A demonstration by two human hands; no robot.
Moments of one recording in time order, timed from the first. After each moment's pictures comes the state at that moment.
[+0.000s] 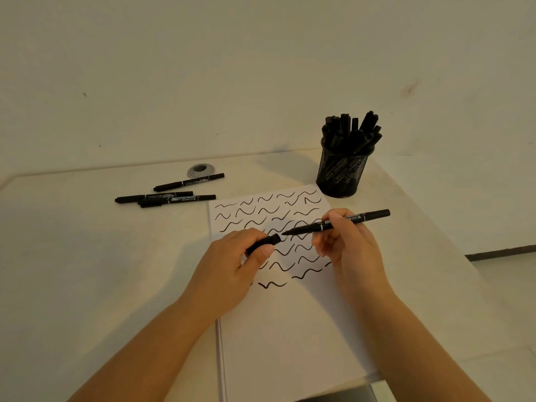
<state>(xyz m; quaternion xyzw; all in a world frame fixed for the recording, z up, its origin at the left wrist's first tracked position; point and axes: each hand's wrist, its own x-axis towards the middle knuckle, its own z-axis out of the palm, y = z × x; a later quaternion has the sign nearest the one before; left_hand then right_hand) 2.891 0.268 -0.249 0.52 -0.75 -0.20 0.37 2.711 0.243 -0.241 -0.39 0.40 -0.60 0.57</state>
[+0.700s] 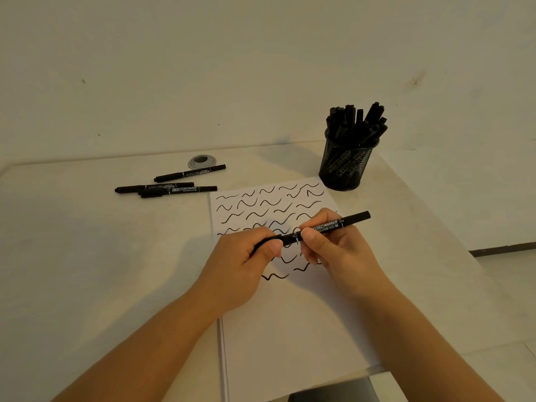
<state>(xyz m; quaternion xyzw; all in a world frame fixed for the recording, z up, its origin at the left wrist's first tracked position) 2.883 0.273 -0.246 0.51 -0.73 -0.26 0.38 2.711 0.251 -0.245 -0.56 0.33 -0.50 0.58</state>
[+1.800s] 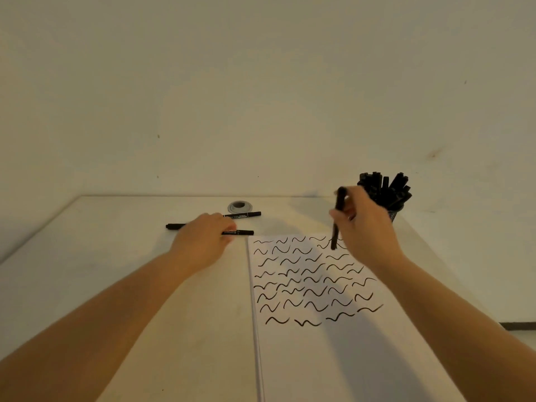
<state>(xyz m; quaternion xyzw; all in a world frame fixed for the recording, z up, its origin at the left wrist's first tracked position) 3.007 0.196 -0.226 0.68 -0.72 0.00 0.17 2.732 0.177 -0.180 -0.75 0.52 -0.41 0.07</state>
